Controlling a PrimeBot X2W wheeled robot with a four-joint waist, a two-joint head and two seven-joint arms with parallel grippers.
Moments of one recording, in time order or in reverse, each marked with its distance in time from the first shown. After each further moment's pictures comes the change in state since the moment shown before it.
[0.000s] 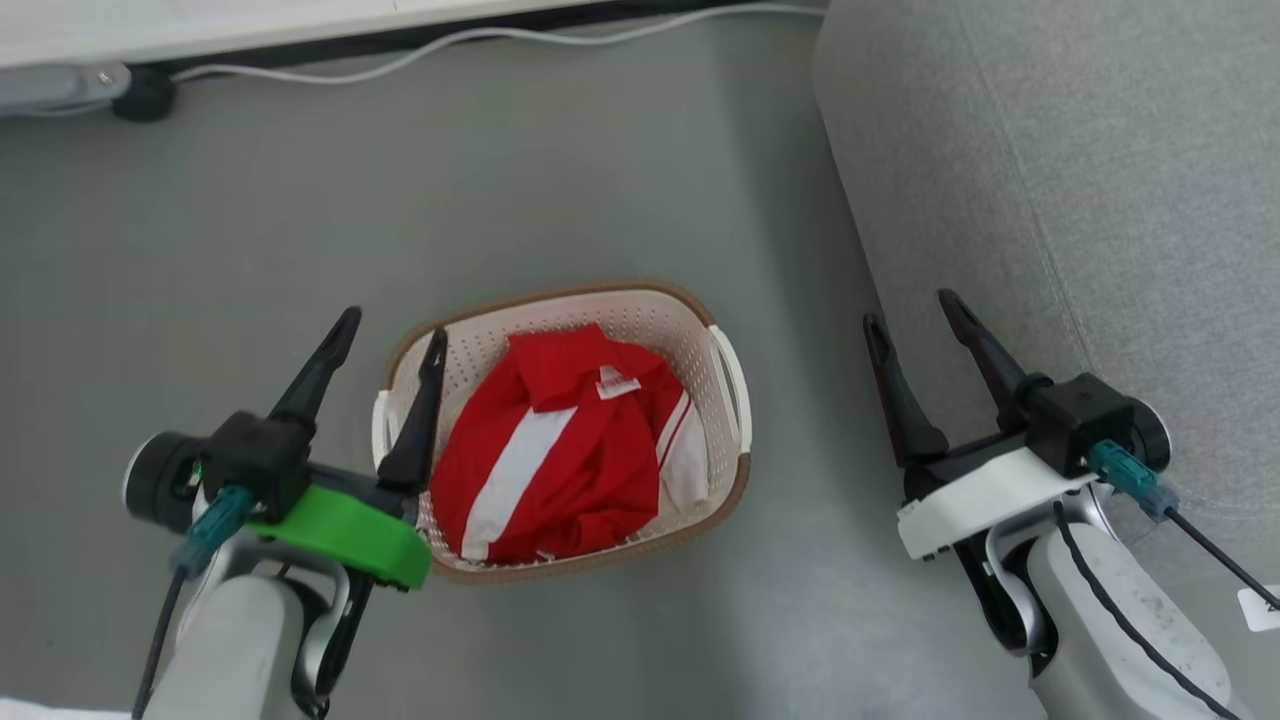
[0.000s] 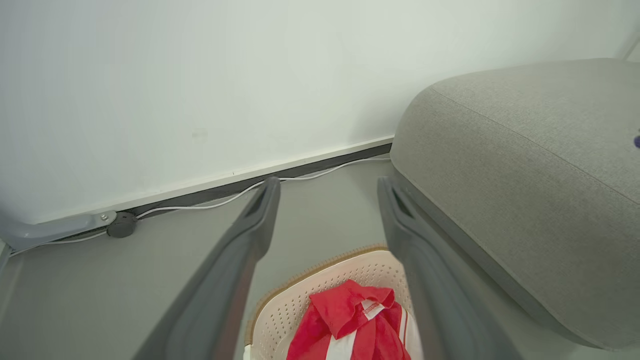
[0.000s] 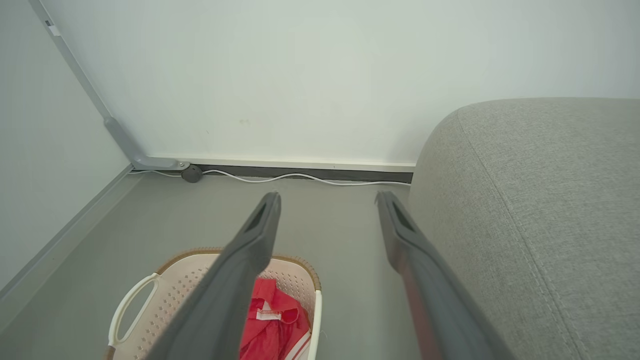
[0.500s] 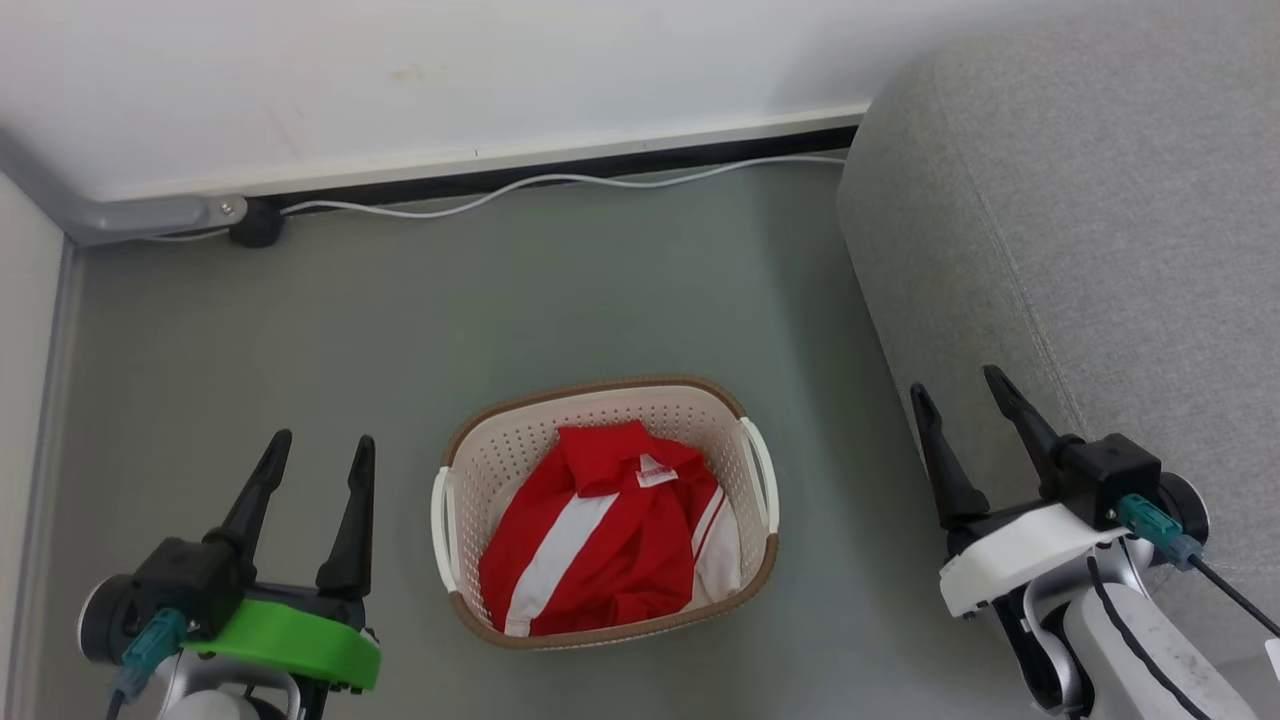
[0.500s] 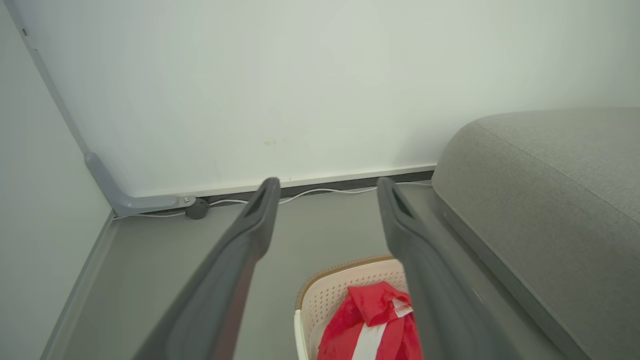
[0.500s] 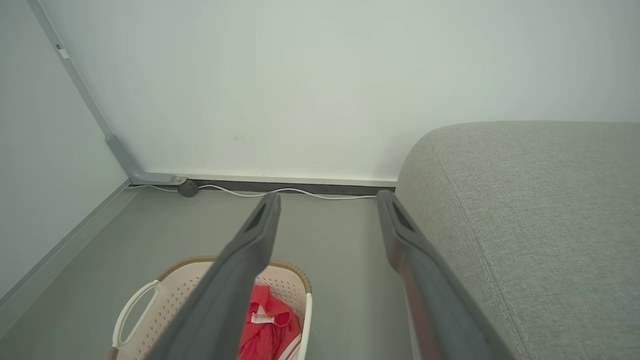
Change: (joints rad) left arm 0.201 -0.002 0.111 0.022 -0.057 0.010 -0.082; right arm 0.102 -0.046 -0.023 0.038 0.034 -0.027 0.001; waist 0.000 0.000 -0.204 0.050
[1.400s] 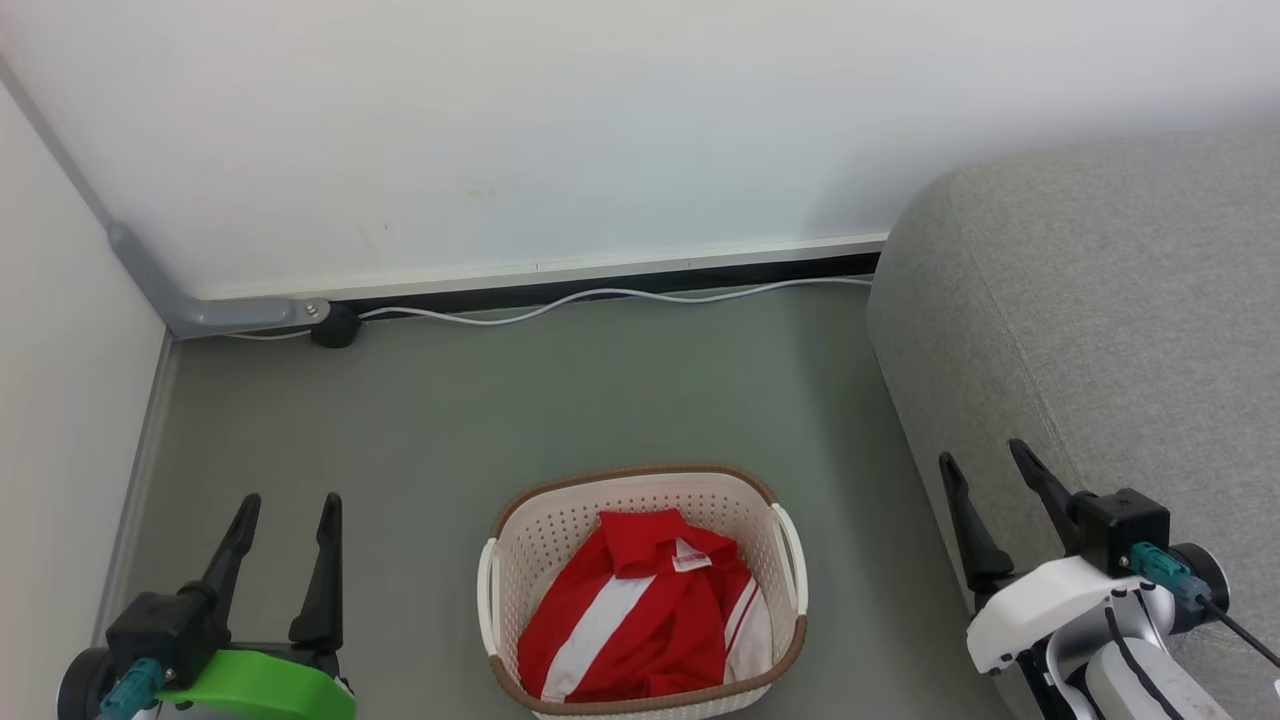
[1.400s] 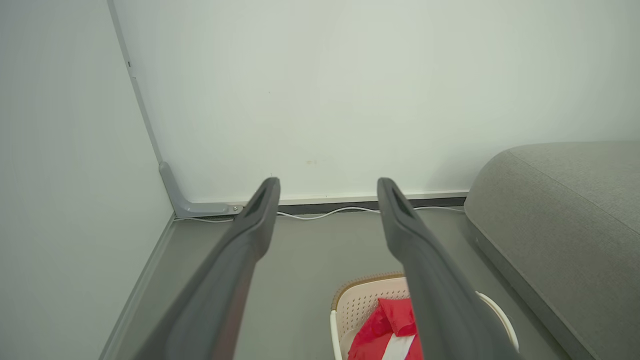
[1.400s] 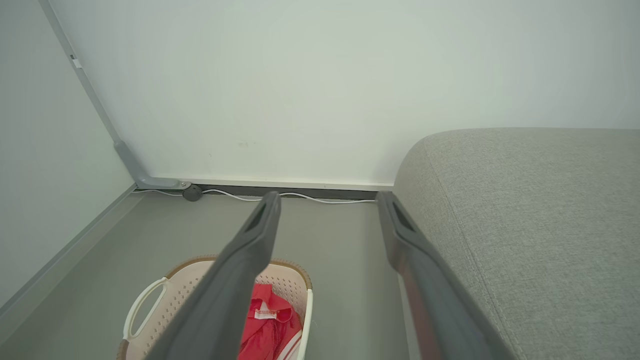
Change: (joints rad) left arm 0.073 0.003 0.041 0.032 -0.019 0.018 0.000; right arm 0.068 -0.018 -0.009 0.083 0.036 -0.002 0.002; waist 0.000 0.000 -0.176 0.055
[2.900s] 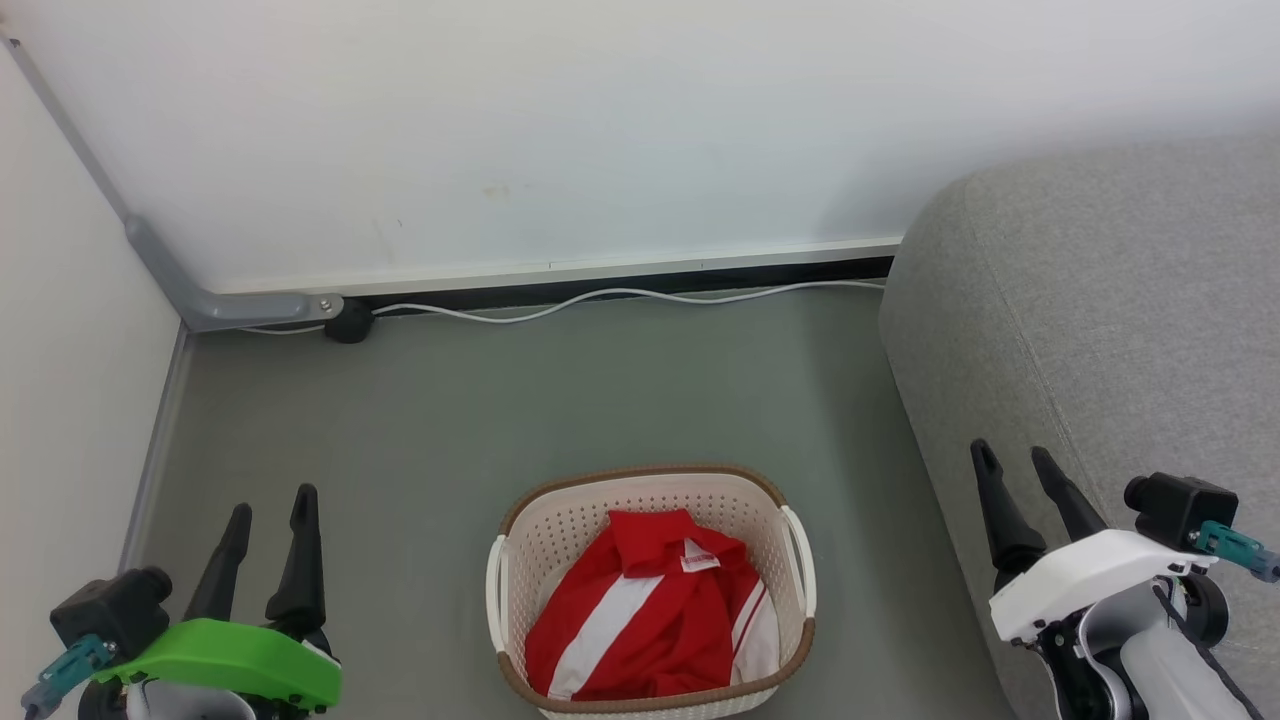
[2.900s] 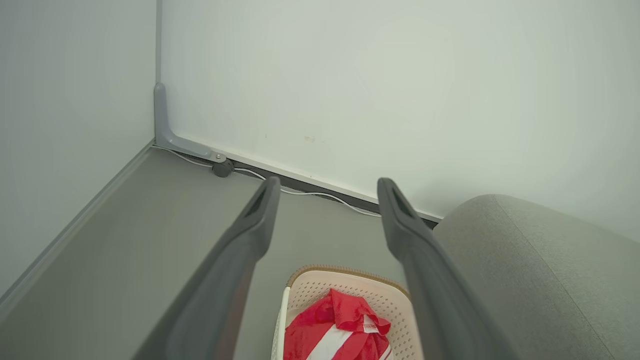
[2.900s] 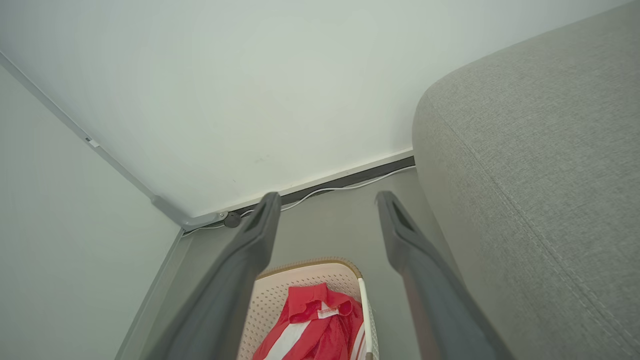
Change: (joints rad) left arm -0.040 -0.010 0.007 0.043 -0.347 0.028 0.098; right arm 0.006 0.040 -0.101 -0.010 0.304 0.052 0.098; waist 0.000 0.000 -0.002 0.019
